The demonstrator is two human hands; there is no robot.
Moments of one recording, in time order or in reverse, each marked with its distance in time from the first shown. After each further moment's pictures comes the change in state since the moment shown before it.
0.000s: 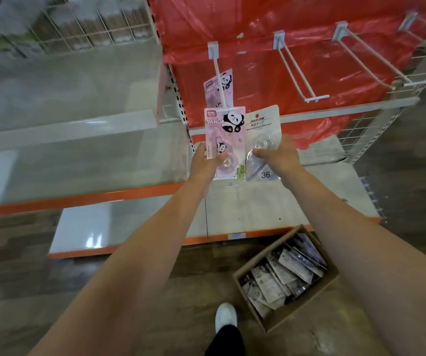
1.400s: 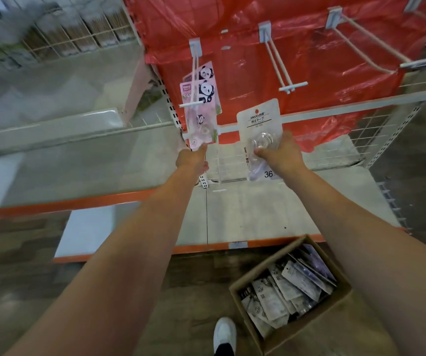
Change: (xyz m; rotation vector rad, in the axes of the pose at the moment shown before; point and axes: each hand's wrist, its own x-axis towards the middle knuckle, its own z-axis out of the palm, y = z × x) left_hand 0.042 -0.006 0.040 0.124 0.229 -0.170; right_hand 0.038 0.037 -0.038 -0.051 -0.048 -0.087
